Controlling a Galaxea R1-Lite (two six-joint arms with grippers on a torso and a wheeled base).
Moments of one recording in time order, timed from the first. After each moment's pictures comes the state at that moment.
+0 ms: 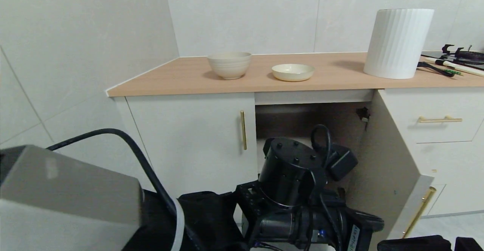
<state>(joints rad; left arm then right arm) -1.01 2.03 -1.08 -0.64 -0.42 -0.38 0.85 1.00 -0.28 -0.52 0.40 0.20</state>
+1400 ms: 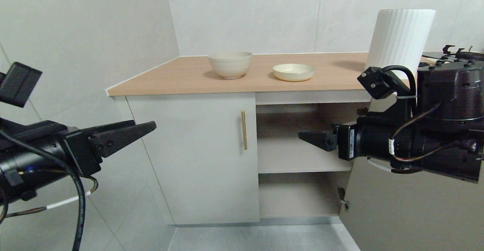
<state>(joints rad) -0.19 1.19 -0.63 -0.45 -0.39 -0.24 0.64 1.54 -0.92 -0.35 0.02 0.20</state>
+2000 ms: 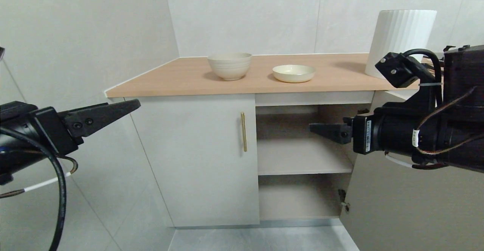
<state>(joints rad) -0.12 1.17 -0.70 -0.42 -0.39 -0.26 0.64 1.47 -0.97 -0.22 -0.04 0.20</state>
